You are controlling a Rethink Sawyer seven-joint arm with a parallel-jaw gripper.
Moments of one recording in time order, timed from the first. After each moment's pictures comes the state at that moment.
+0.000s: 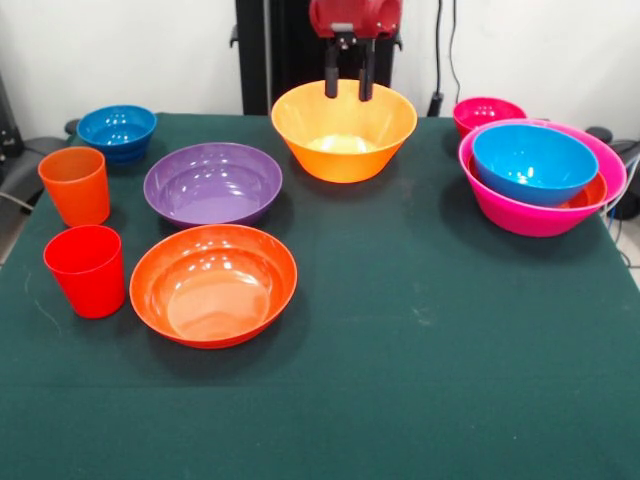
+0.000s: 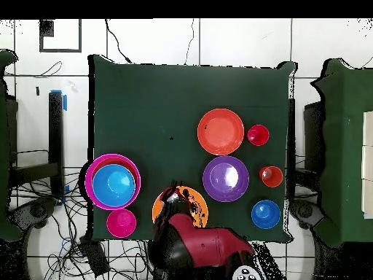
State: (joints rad) arm -0.33 -0.90 0.00 2.26 -0.43 -0.23 2.70
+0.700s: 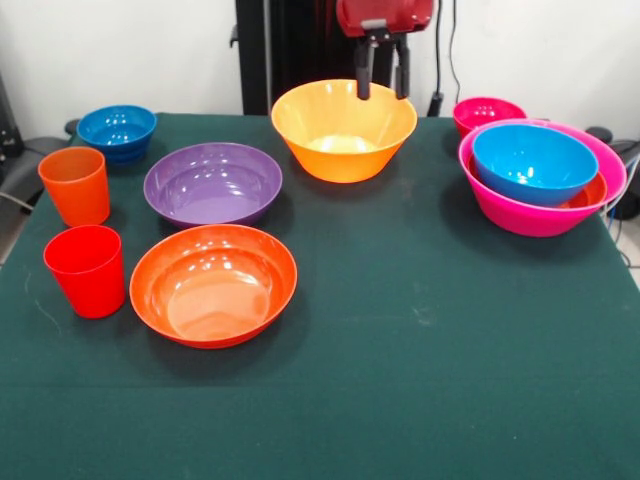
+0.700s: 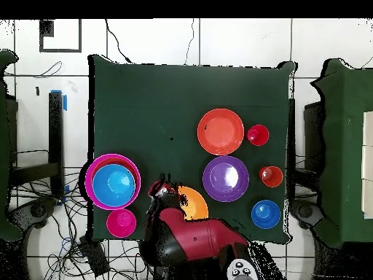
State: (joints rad) arm -0.34 -0.92 0.11 2.26 -0.43 -0.24 2.70
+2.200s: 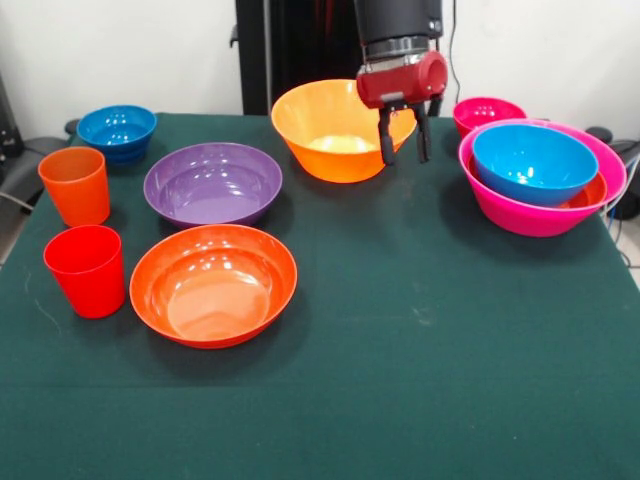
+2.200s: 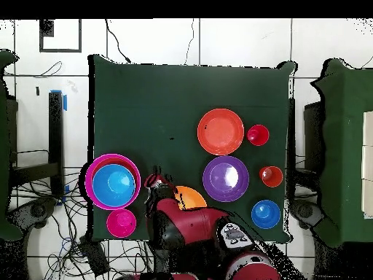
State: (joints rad) arm -0.32 -0.61 0.09 2.16 -0.43 -0.49 2.70
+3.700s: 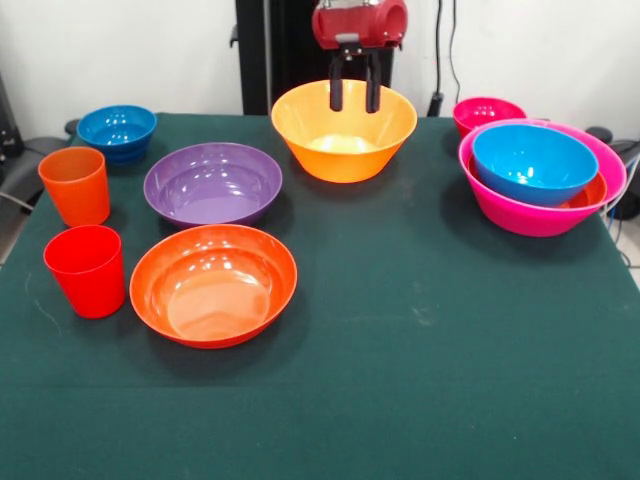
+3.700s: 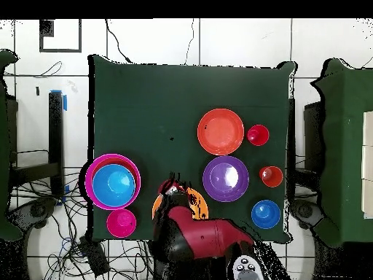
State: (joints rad) arm -0.30 -0.85 0.00 2.21 -0.44 -0.26 2.70
